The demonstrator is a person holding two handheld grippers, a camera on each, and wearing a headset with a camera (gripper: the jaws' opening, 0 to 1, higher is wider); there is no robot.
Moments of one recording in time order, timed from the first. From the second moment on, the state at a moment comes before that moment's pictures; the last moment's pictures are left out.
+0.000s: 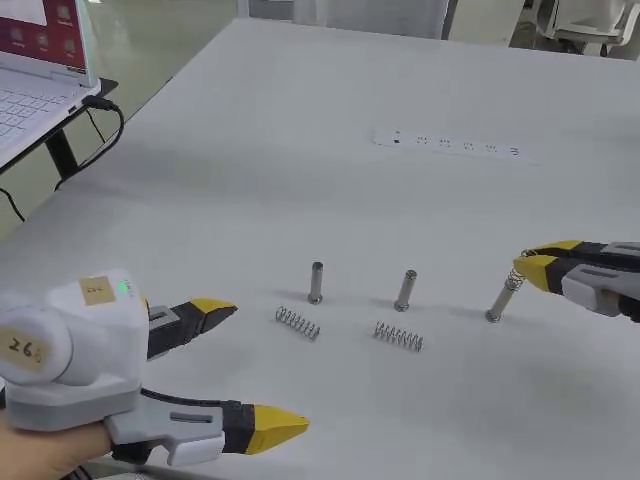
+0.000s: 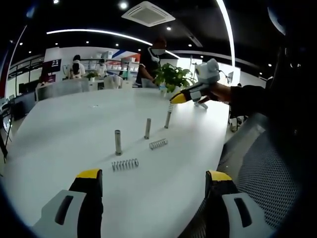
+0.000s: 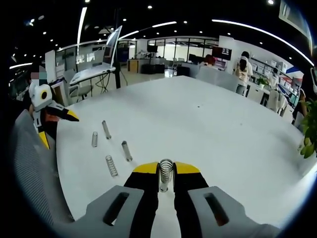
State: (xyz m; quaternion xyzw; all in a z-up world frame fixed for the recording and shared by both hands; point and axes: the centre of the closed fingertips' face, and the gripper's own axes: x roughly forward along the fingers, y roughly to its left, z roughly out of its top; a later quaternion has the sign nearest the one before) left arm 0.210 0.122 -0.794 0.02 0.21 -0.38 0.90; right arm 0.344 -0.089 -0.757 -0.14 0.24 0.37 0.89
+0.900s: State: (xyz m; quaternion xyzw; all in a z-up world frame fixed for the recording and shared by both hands) left arm 0.210 0.122 -0.794 0.02 0.21 -0.38 0.90; right arm 0.345 -0.089 -0.792 -0.12 0.26 0.39 0.88
